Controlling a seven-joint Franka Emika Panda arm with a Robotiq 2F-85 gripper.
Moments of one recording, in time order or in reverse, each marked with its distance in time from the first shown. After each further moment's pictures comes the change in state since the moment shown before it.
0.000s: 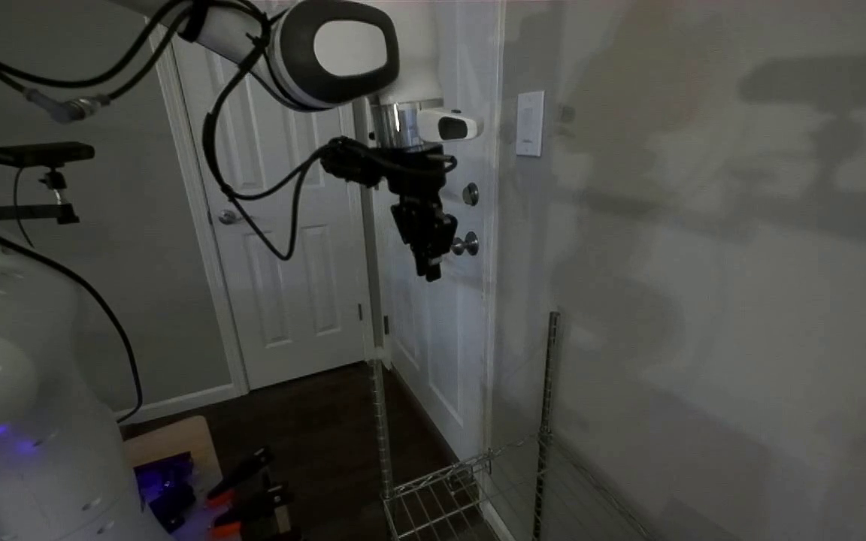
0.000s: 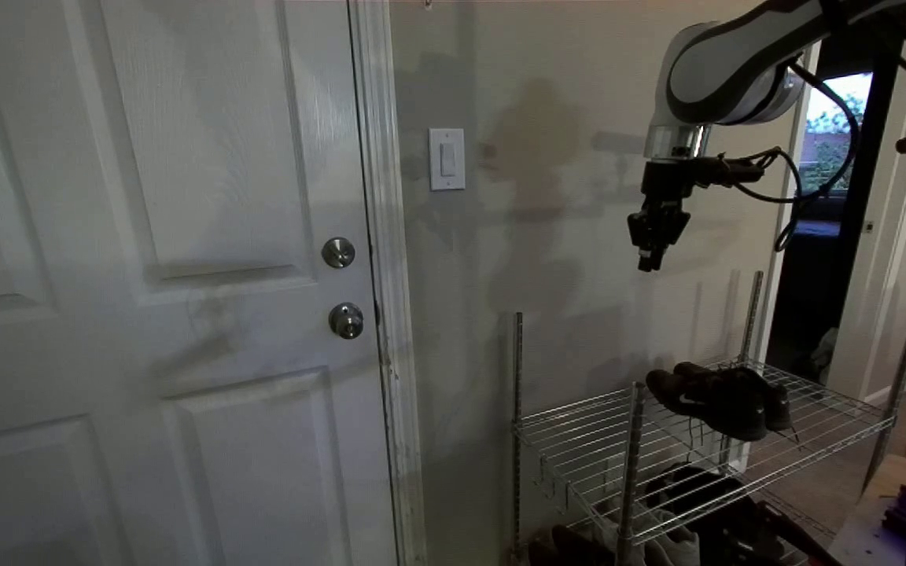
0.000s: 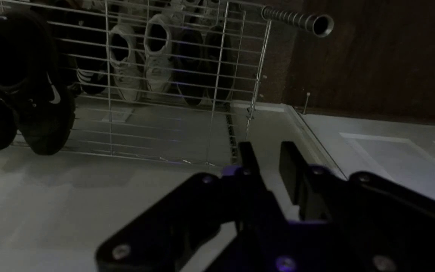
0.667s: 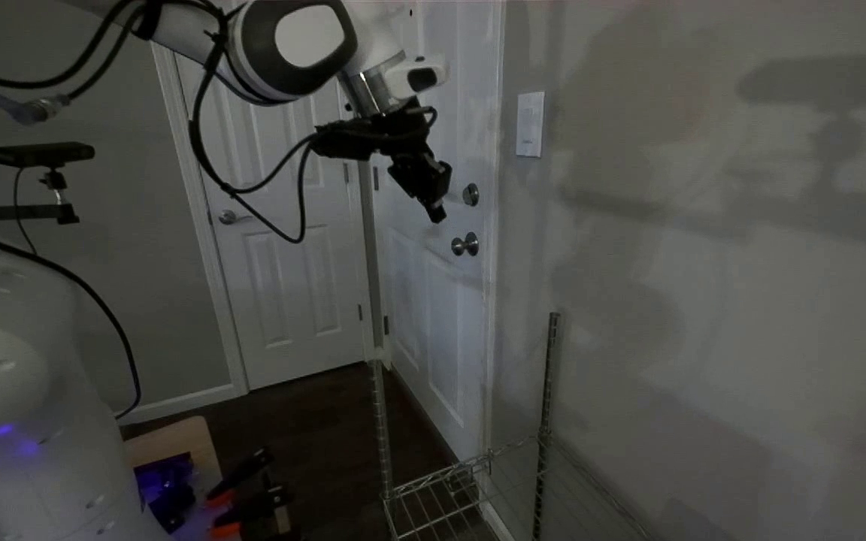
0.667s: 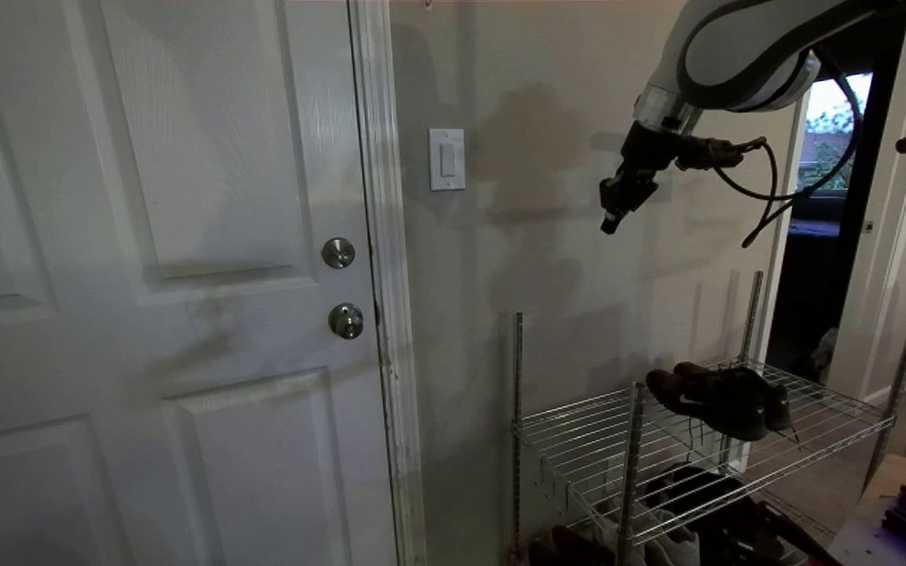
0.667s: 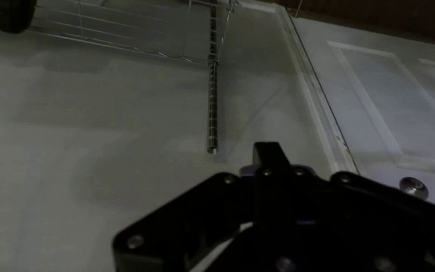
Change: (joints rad) arm 0.052 -0.111 0.063 -0.058 0.011 0.290 0.022
